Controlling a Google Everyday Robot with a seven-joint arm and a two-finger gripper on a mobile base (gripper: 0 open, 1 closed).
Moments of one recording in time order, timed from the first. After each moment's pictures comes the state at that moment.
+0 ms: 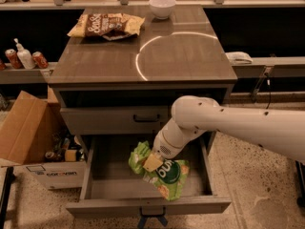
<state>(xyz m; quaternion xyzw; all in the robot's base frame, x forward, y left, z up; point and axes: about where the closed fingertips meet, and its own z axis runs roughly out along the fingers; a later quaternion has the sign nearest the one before) 0.482 -0.003 0.608 -0.51 0.82 0.21 0.12</state>
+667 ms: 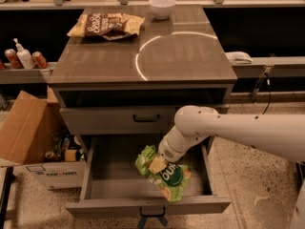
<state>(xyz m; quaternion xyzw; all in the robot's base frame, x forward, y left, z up) 0.499 -0.023 0.553 -0.48 0.85 0.20 0.11</state>
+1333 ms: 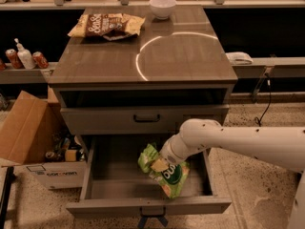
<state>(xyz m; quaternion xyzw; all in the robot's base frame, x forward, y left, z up) 0.526 -0.029 0.517 -0.50 0.83 0.18 0.19</state>
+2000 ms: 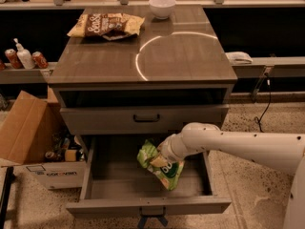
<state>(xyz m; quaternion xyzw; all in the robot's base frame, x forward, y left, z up) 0.560 -0.025 0.496 -0.54 0.78 0.17 0.26</state>
